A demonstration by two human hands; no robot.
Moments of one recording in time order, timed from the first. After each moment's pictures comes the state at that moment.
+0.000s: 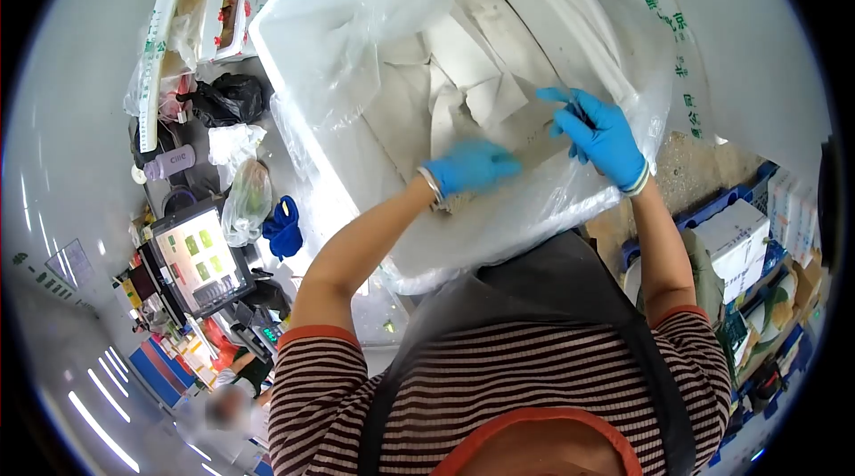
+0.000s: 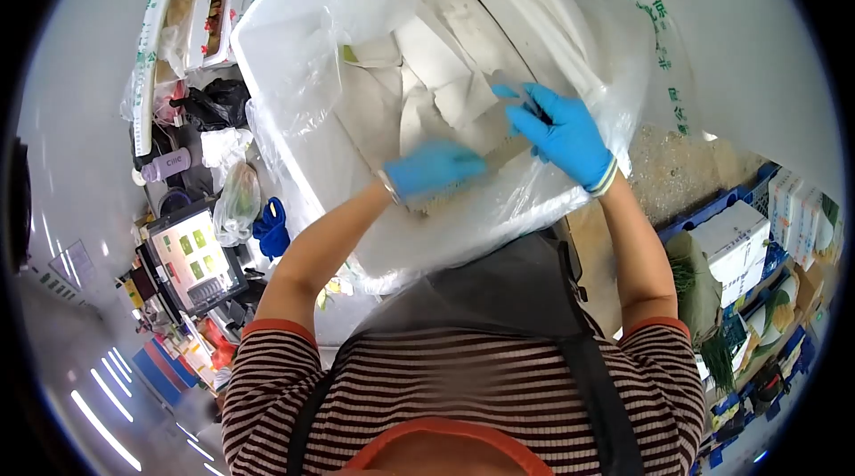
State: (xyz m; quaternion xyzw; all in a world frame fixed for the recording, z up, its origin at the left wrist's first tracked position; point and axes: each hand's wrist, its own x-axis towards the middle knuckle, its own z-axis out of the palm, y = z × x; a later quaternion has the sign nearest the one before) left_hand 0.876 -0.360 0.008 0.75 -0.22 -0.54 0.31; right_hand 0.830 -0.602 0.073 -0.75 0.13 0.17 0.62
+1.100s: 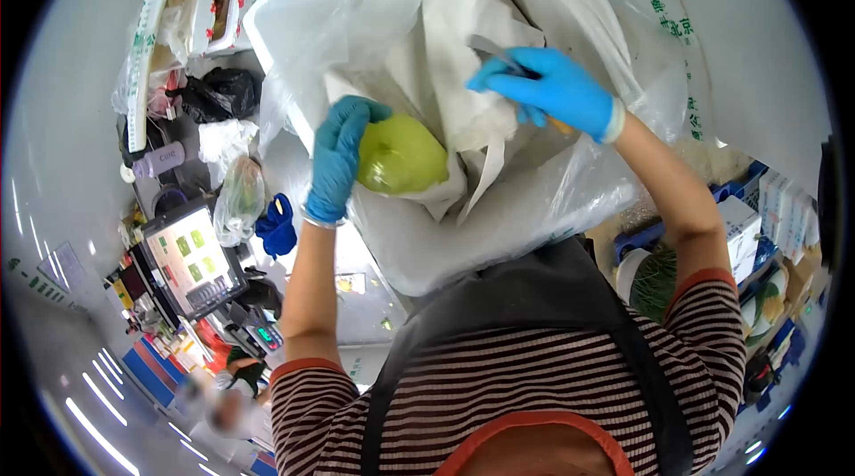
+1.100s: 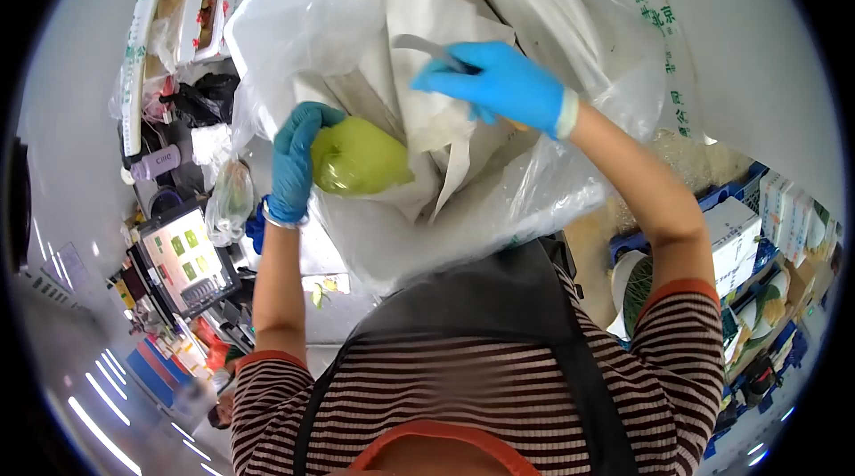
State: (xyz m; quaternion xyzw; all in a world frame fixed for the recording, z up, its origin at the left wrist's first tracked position) left_hand 0.921 -0.233 0.086 0.79 -0.04 -0.17 0.59; right_hand 0.917 -0.551 0.101 -0.69 0.01 0.31 0.66
